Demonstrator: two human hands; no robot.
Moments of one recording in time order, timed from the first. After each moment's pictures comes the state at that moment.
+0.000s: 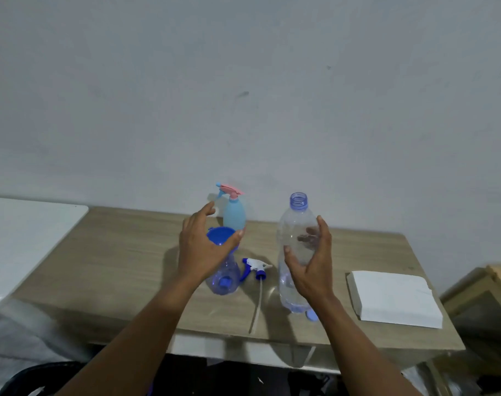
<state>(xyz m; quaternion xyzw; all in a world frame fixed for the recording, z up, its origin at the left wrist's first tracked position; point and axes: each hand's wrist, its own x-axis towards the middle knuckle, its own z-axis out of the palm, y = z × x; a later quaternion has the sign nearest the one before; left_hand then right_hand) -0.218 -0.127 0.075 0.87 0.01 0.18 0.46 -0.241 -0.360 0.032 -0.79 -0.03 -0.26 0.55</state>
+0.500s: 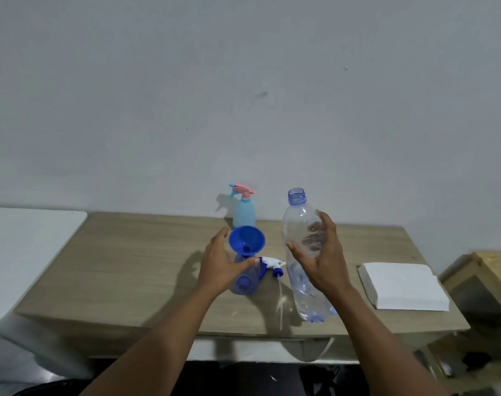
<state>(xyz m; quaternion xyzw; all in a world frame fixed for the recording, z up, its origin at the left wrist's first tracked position) -0.204 -0.078 0.006 0.86 -0.01 0.04 0.51 -0.254 -0.310 0.058 -0.85 -0.02 -0.23 0.48</state>
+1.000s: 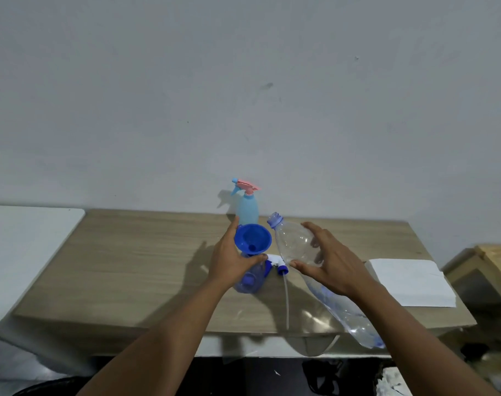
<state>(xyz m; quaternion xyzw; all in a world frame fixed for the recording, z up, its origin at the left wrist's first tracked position) -0.182 -0.086 -0.002 0.84 -0.05 0.01 0.54 -0.252 -0.324 0.072 -0.97 -0.05 -0.05 0.25</state>
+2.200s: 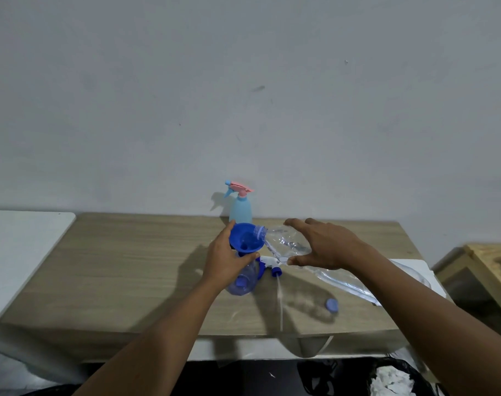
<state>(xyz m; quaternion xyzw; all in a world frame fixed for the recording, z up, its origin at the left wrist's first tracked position) -0.177 -0.087 0.000 0.83 -0.08 0.03 0.56 -0.215 -0.325 0.116 -0.99 -0.11 0.09 0.00</state>
